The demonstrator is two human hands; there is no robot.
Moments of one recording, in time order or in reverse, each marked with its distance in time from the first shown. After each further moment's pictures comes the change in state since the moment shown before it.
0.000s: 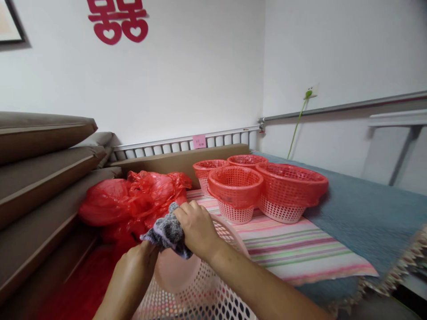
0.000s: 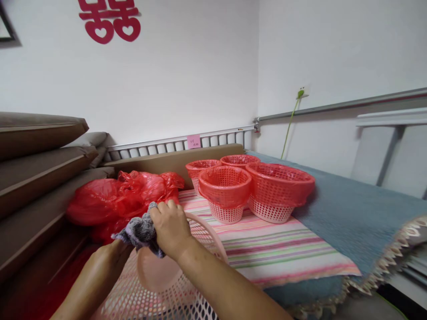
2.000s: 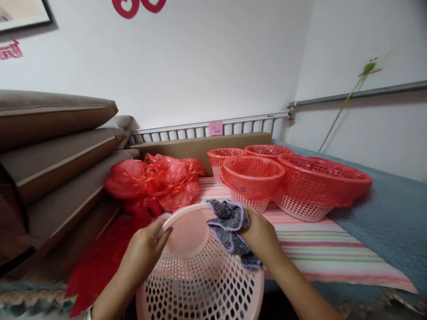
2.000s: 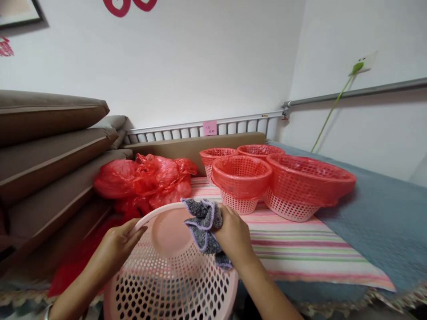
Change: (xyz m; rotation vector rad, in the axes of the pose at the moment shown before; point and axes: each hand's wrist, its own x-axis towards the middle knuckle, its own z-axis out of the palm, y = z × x) left_hand -0.022 0.006 -0.001 -0.392 0.051 -0.017; right_hand -0.091 0.075 -0.005 0.309 -0.048 0.593
